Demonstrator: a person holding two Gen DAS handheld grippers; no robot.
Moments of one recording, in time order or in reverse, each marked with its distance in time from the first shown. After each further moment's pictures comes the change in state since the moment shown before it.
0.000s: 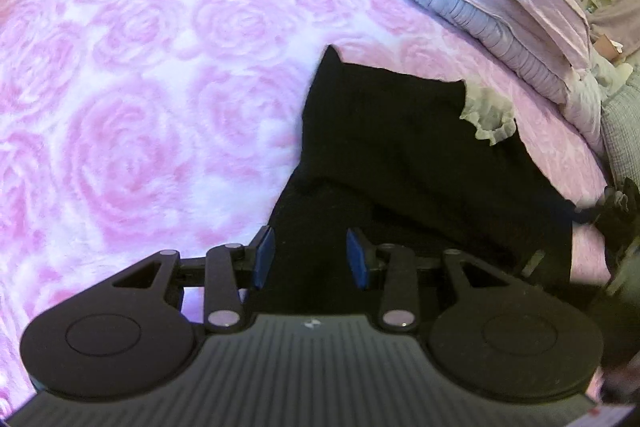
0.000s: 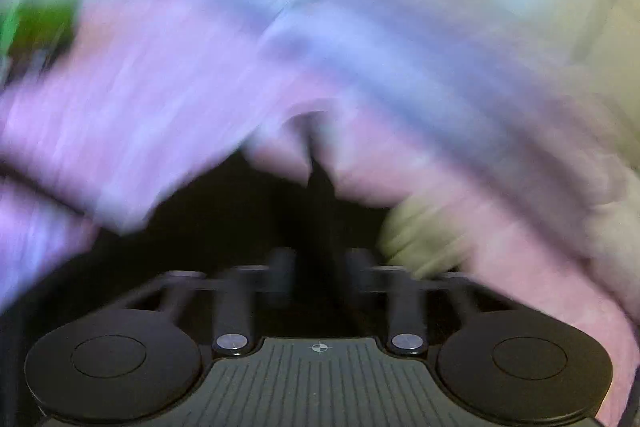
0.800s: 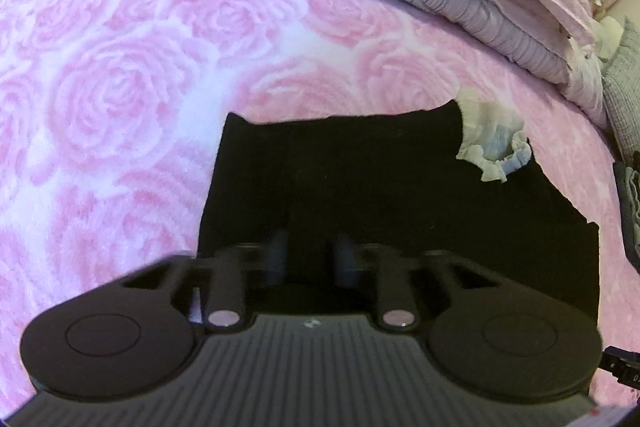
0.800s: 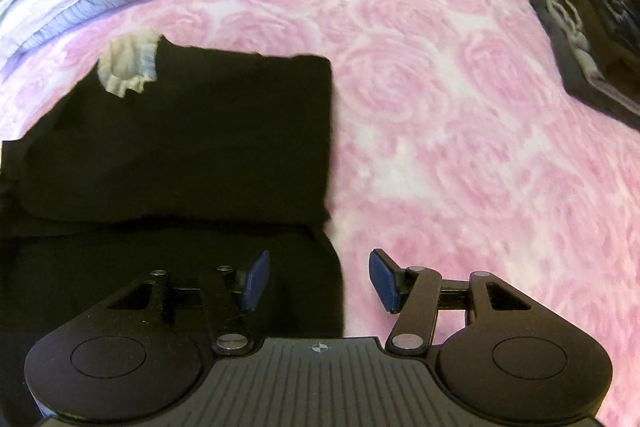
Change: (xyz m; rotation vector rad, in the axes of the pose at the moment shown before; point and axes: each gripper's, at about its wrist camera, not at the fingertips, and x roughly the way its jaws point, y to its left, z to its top) left arm 0.112 -0.047 0.087 0.189 0.006 -0.046; right arm -0.031 -0.164 -0.154 0.925 0.285 -0.239
